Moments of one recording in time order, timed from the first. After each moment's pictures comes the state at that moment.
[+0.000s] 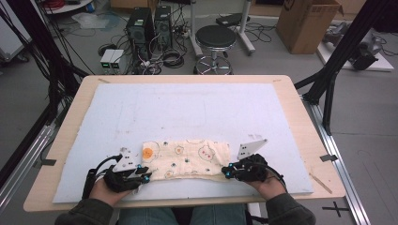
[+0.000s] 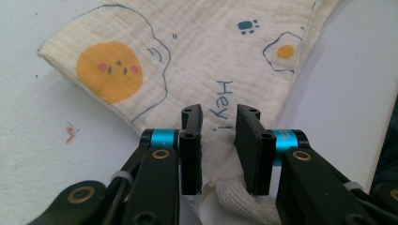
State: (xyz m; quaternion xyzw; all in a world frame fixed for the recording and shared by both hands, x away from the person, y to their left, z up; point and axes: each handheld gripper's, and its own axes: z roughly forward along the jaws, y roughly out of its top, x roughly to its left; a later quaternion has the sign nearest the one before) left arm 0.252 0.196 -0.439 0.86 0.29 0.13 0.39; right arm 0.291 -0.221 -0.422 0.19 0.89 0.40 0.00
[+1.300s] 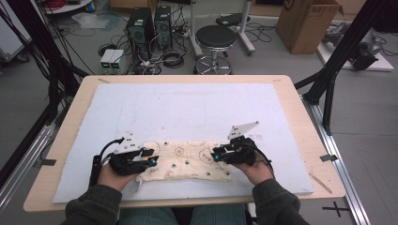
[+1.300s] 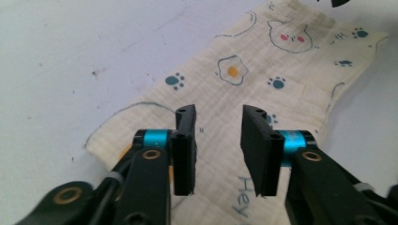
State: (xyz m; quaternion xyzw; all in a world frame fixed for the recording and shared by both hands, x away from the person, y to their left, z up) left arm 0.287 0.180 -0.409 0.83 0.30 0.14 0.45; right arm 0.333 -0.191 -0.403 0.23 0.87 0.43 0.01
